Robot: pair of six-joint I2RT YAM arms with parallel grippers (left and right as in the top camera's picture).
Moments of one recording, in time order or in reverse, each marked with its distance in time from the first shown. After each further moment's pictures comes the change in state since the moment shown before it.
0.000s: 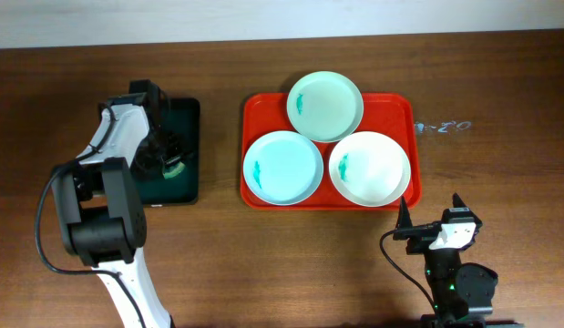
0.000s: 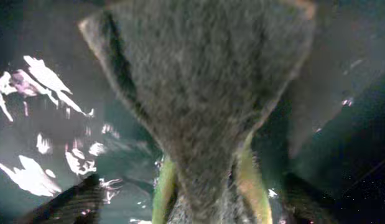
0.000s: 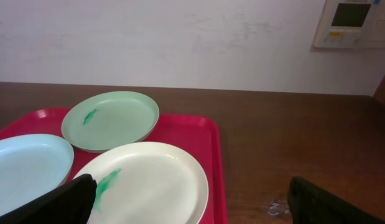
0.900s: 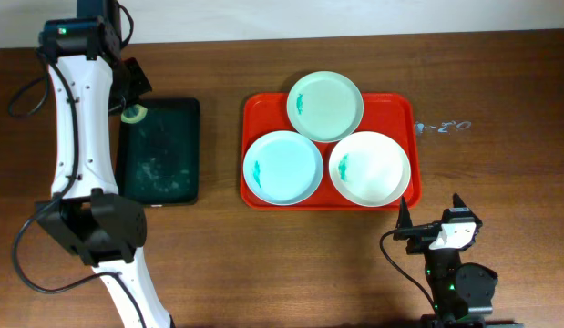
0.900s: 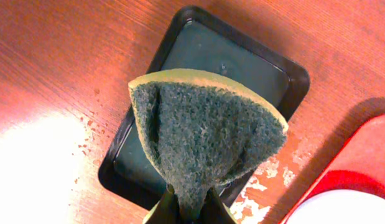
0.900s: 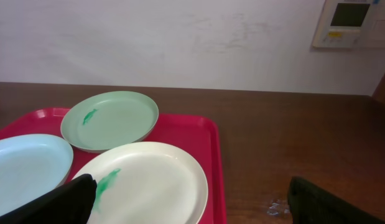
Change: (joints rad) left arm 0.000 0.008 0.795 -0.521 -0.135 0.005; right arm 0.000 0.001 0.000 0.000 0.002 0.000
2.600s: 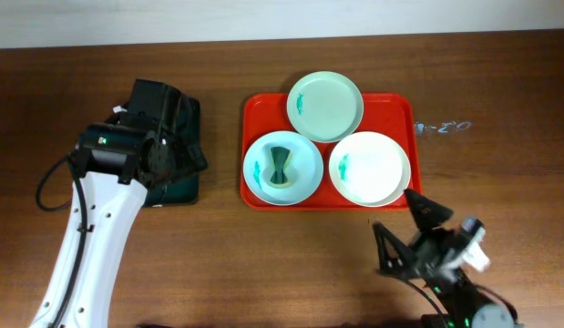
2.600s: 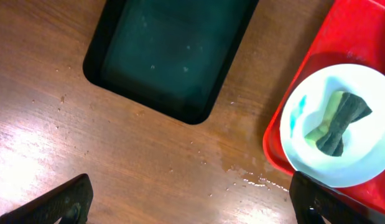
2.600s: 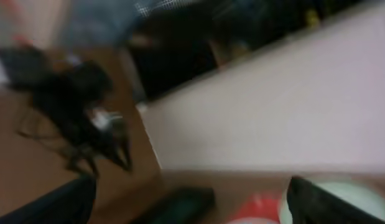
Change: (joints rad) left arm -0.270 -0.718 -0.853 0.198 -0.058 -0.164; right arm -0.001 0.005 -0.001 0.575 -0.588 0.657
